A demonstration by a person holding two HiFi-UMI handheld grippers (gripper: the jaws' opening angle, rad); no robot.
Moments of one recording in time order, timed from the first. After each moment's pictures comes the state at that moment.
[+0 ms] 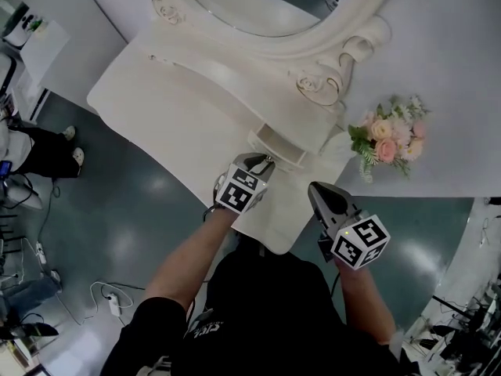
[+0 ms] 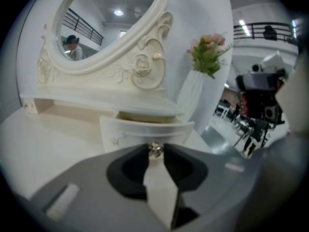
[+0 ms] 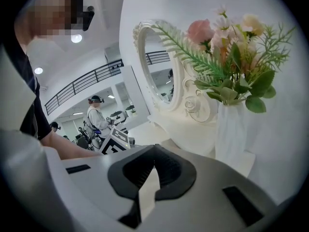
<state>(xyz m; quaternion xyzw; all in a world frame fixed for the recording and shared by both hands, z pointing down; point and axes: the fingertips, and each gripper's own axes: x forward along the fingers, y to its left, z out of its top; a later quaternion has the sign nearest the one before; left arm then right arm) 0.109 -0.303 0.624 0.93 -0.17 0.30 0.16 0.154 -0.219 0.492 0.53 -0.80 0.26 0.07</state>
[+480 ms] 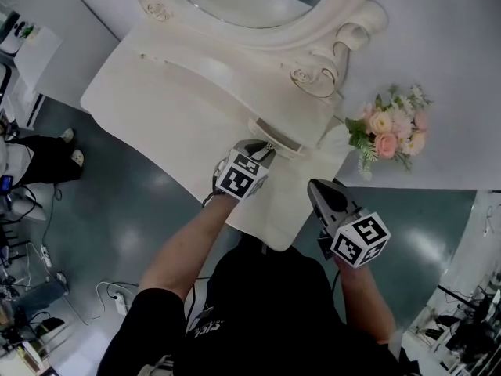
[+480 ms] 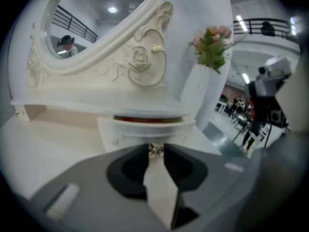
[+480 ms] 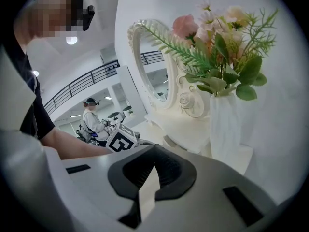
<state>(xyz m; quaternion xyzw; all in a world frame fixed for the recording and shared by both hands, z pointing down) 0.129 -0.322 0.633 0.93 -0.15 0.32 0.15 0.163 -0.216 0.506 0.54 -0.79 0.28 0.06</state>
